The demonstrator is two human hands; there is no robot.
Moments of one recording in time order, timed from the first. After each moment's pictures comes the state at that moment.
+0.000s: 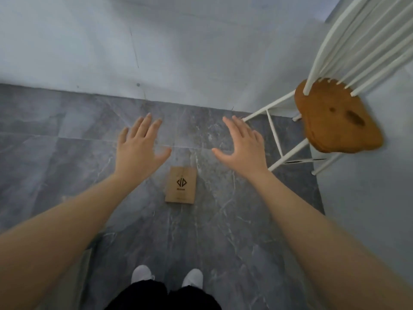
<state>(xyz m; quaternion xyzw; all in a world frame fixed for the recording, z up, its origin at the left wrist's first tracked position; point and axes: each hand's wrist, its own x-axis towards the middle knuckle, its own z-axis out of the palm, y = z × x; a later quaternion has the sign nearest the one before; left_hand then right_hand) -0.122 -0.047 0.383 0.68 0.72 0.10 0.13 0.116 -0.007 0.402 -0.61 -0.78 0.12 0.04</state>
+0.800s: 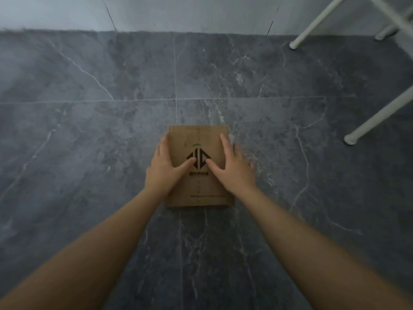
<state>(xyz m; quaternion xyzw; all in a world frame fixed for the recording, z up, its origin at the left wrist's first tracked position) -0.090 -0.008 -0.160 0.54 0.72 0.20 0.38 0.078 0.001 -0.161 -0.70 -0.65 0.29 0.04</state>
